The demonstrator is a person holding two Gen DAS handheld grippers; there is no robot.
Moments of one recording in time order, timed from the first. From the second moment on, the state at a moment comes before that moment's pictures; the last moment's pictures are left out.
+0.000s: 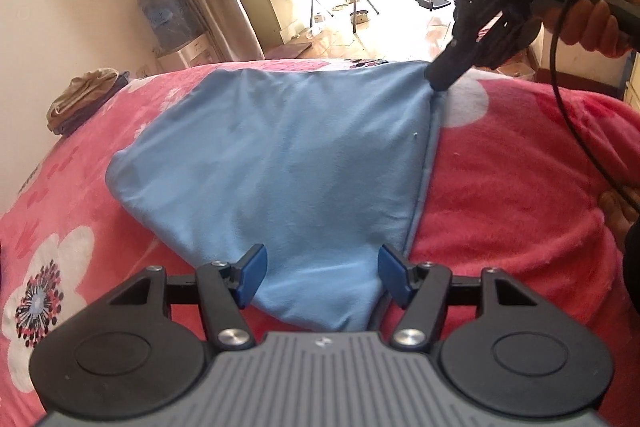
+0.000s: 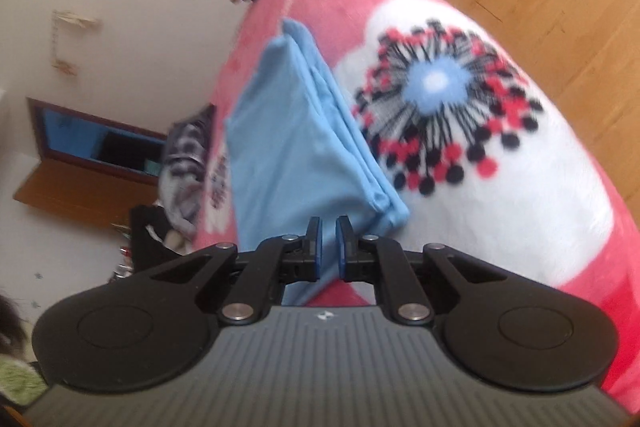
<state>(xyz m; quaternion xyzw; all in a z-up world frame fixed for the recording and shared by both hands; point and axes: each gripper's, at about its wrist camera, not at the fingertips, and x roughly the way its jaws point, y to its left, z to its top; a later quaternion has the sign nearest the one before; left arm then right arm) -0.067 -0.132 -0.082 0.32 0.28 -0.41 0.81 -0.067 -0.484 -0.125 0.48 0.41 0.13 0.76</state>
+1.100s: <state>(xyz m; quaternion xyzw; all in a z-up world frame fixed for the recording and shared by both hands) -0.096 -0.133 -0.094 0.39 0.22 -0.45 0.77 -0.077 -0.484 -0.135 0.54 0.37 0.06 0.75</state>
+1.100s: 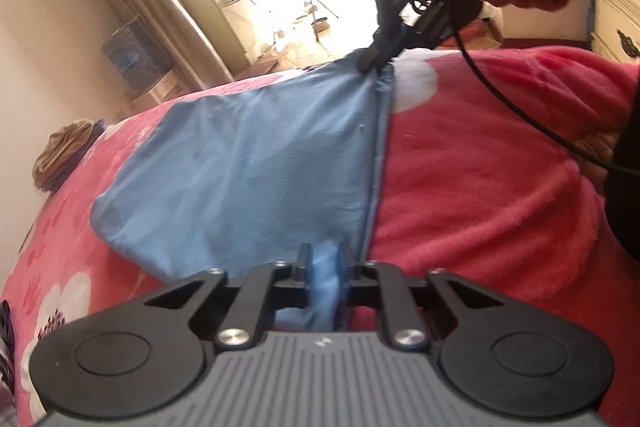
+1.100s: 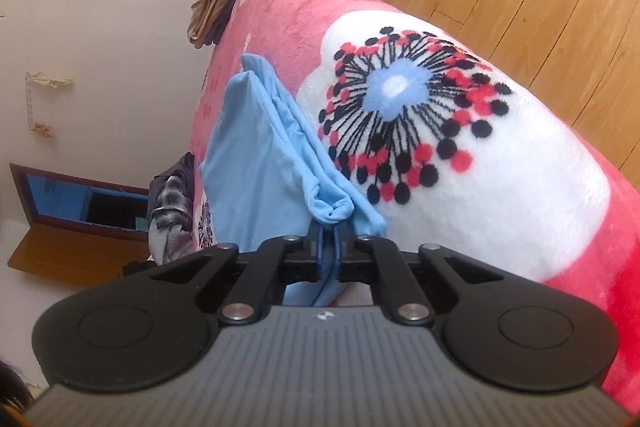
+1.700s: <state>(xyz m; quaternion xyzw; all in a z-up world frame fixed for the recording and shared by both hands) -0.093 -0.119 -0.091 0.38 0.25 -0.45 0.77 -0.078 -0.485 -0.139 0.56 0.38 0.05 0.73</state>
